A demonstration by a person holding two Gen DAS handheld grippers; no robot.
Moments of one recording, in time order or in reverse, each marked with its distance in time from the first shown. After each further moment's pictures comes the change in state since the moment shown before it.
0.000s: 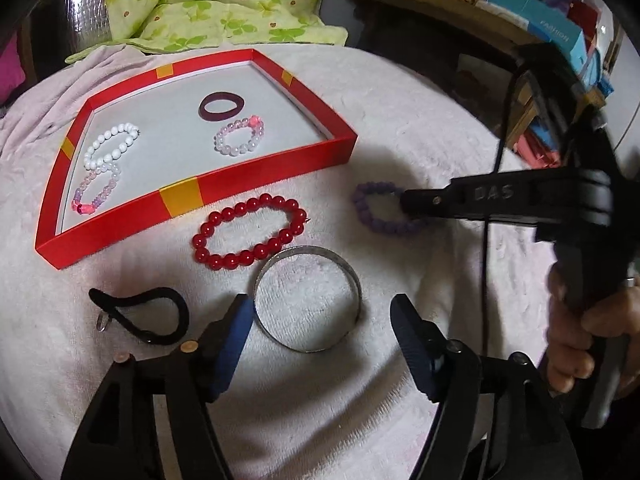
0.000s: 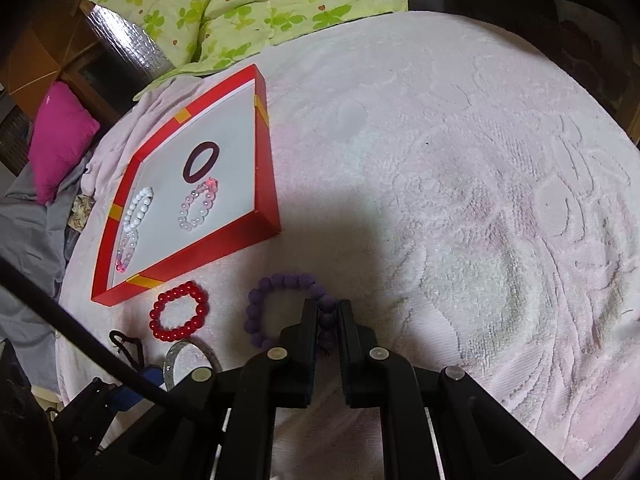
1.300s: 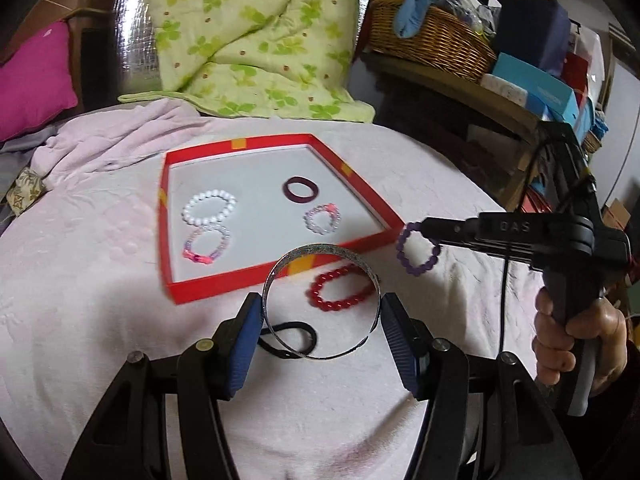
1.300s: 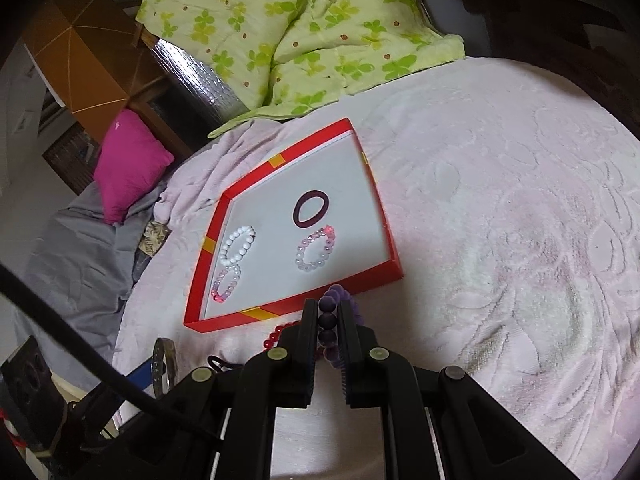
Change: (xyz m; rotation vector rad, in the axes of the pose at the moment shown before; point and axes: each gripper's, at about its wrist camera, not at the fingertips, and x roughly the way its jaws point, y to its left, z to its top) left arm -0.095 0.061 -0.007 -0.043 -0.250 0.024; right arm -0.037 0.059 -0.001 -0.034 -0.174 0.227
